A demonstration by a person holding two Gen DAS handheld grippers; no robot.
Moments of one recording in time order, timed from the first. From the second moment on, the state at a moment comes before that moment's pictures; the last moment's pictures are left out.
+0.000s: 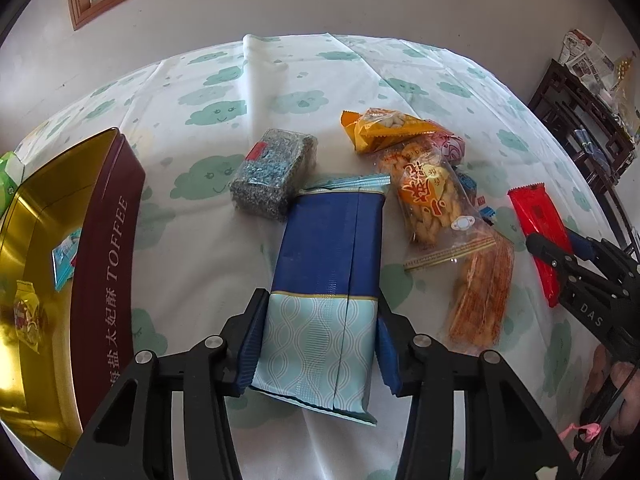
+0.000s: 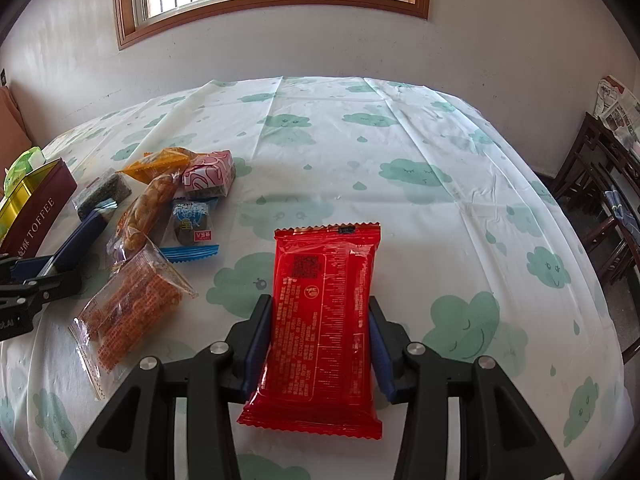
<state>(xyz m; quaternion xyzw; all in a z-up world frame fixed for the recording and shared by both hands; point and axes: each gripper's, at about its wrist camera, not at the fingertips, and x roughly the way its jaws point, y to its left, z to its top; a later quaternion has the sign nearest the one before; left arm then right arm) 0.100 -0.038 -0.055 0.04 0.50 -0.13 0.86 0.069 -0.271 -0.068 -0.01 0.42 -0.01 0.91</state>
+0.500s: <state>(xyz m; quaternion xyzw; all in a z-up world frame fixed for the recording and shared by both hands) 0.078 -0.025 -0.040 0.05 0.49 -0.12 0.86 0.069 -0.271 -0.068 -0.01 0.42 -0.01 0.91</state>
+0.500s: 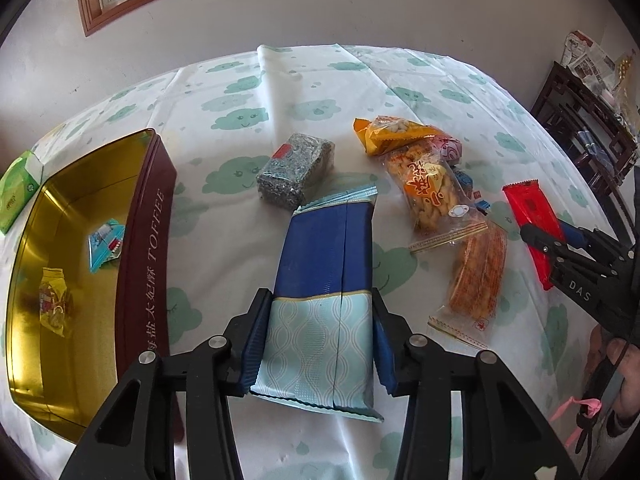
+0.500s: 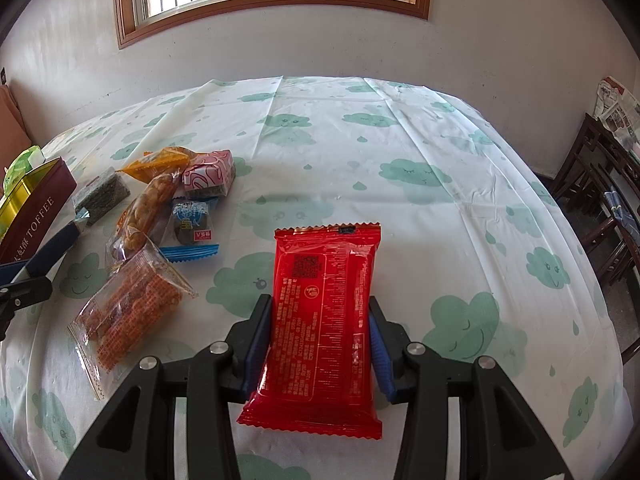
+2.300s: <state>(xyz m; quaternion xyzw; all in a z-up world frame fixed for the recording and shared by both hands) 0.074 0.008 0.006 0.04 0.45 -0.10 0.88 0.069 -0.270 -0.068 -0.01 0.42 -0.01 0.91</state>
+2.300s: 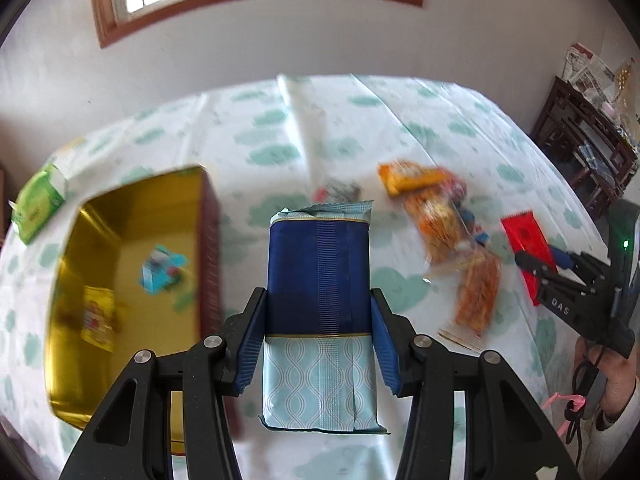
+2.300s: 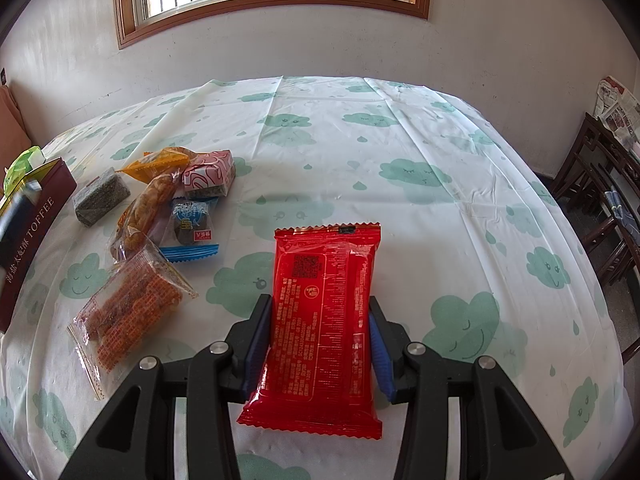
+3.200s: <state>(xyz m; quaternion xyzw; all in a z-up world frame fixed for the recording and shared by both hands) 0.080 0.169 -0.041 0.03 0.51 0.04 0.86 0.069 -0.270 -0.068 -0.01 0.42 -0.01 0.91</state>
